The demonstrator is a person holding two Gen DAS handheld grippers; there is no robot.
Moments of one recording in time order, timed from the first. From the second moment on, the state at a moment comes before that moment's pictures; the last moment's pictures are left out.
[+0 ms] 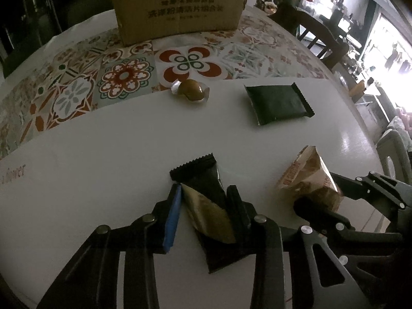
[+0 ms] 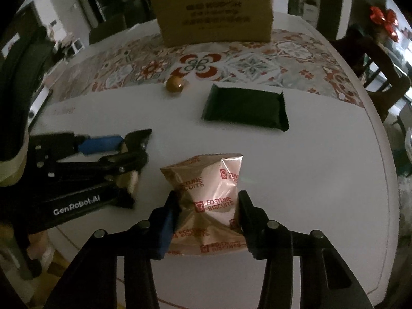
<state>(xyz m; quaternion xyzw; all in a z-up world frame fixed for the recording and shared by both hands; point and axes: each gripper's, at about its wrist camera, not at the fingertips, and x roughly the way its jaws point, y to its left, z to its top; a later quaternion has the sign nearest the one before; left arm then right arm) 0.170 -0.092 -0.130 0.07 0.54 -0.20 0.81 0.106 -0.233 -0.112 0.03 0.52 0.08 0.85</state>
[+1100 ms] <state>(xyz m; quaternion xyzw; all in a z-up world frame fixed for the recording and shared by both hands) 0.177 -0.075 -0.028 0.03 0.41 -0.21 0.89 0.134 -0.236 -0.026 0.03 0.39 0.05 0.92</state>
